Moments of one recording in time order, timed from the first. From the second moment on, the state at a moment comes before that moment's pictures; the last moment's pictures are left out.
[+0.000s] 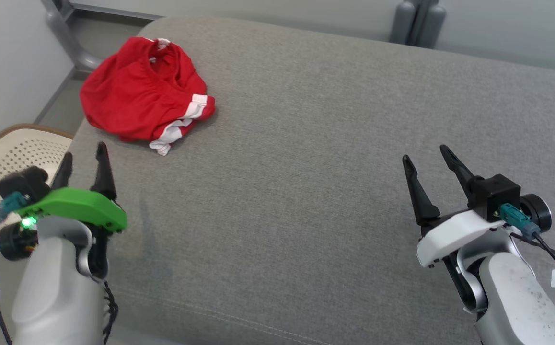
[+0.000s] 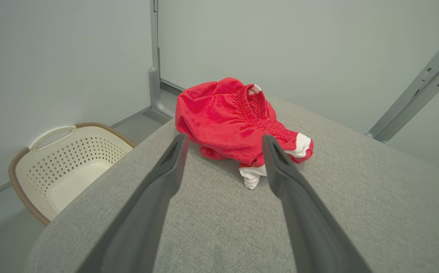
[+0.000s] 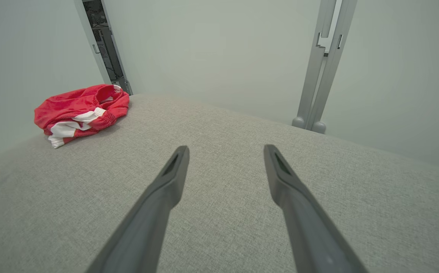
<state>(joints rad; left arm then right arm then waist) -0.53 0.11 0.07 0.72 -0.39 -0.12 -0.17 -0.25 -0.14 0.13 0.19 0.12 0.13 -0.10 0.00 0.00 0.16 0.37</state>
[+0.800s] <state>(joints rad) -0.87 0.29 0.17 1.03 -0.53 -0.01 0.27 -0.38 -0.18 0.28 0.07 0.13 0.13 -0.07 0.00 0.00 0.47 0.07</state>
